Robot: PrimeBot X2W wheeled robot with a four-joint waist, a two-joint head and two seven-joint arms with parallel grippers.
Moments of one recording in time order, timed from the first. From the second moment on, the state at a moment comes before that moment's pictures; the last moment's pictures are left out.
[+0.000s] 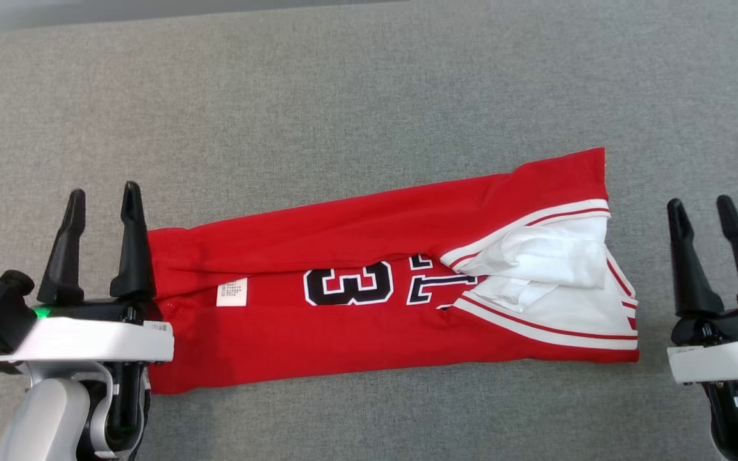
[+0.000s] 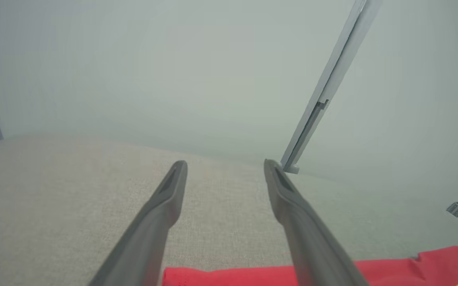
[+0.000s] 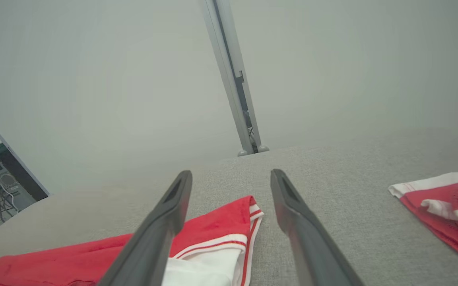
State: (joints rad) left arm -0.21 0.38 -0.28 -0.02 -0.76 0.22 -0.26; right arm -0.14 -0.25 0.07 -0.02 0.56 0.13 -0.22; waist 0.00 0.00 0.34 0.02
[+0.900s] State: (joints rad) left arm -0.12 0.27 -0.23 0.03 -0.37 0.14 -0.26; right arm -0.12 -0.12 -0.03 0.04 0.23 0.13 -0.15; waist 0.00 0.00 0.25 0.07
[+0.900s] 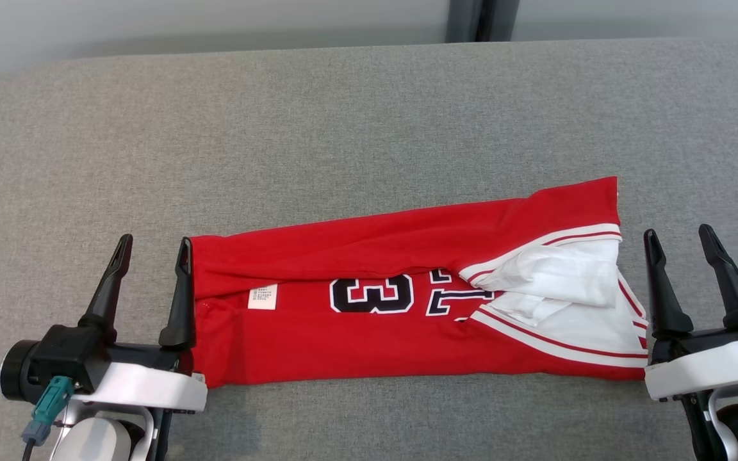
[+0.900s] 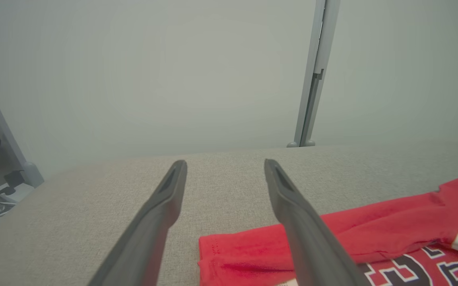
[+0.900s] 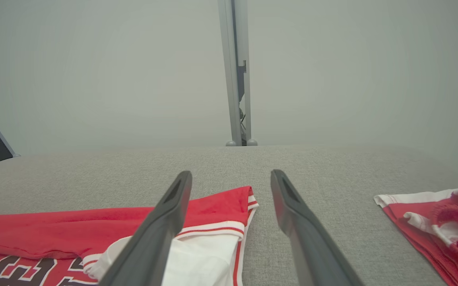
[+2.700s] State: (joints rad) left arm -0.20 0.21 -0.15 0.08 -0.27 0.04 -0.26; right arm -0.25 -0.37 0.04 0.41 0.41 0.13 -0.16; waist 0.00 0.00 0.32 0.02
